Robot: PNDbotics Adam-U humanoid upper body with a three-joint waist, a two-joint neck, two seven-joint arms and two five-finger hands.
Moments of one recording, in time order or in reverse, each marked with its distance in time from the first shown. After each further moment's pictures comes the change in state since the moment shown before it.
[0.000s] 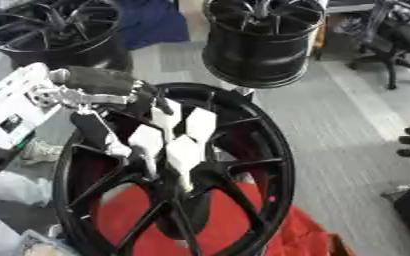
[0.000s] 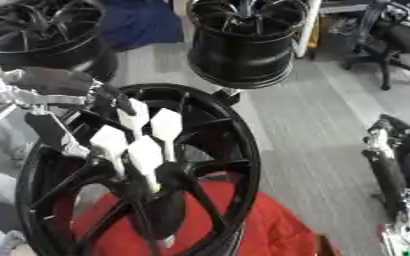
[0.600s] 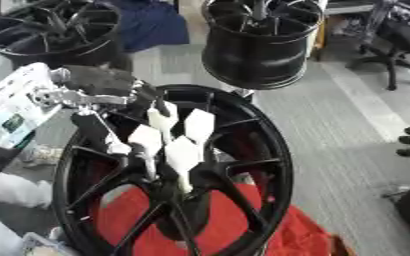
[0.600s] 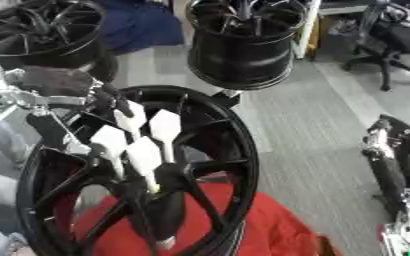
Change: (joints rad) left arm 0.004 0.004 0.001 -0.006 -0.037 -0.021 0.021; right arm 0.000 0.000 0.000 0.000 0.000 -0.002 0.001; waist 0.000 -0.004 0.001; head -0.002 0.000
